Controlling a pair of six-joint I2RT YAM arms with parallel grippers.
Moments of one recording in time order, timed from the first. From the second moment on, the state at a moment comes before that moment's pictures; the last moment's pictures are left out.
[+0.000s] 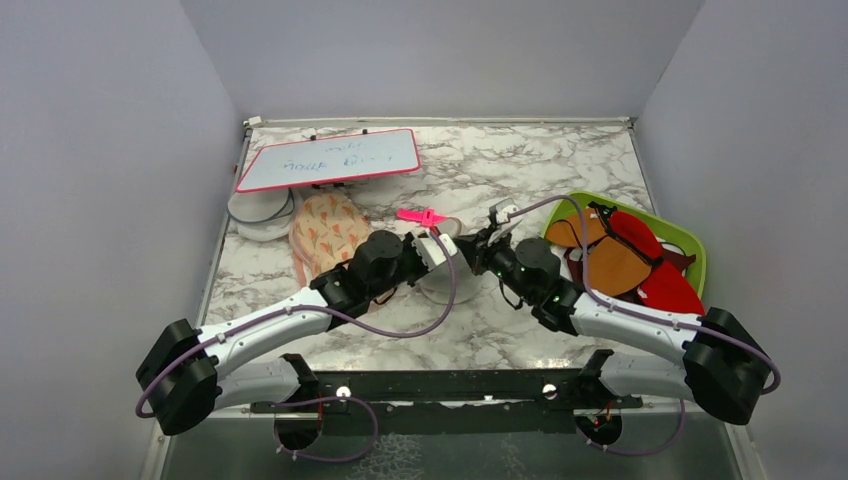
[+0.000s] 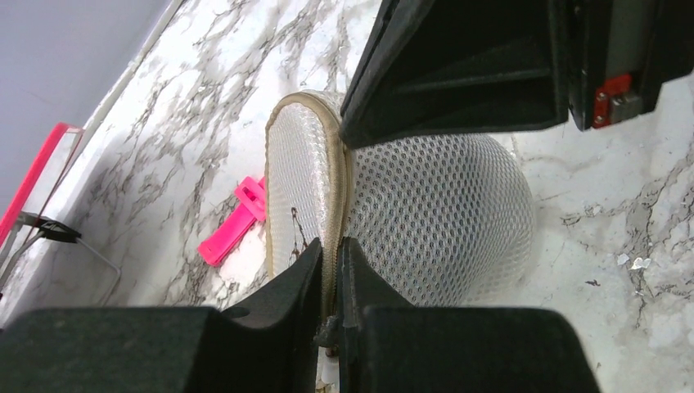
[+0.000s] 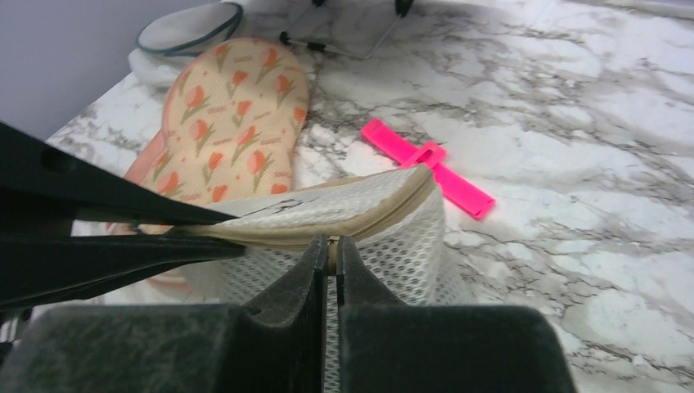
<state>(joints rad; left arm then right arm) -0.90 1.13 0.67 0.11 -0.03 0.35 0.85 1.17 0.52 0.52 0.15 0.20</state>
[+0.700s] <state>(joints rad) -0.90 1.13 0.66 0.12 -0.02 0.35 0.66 1.18 0.61 0.40 -0.06 0.12</state>
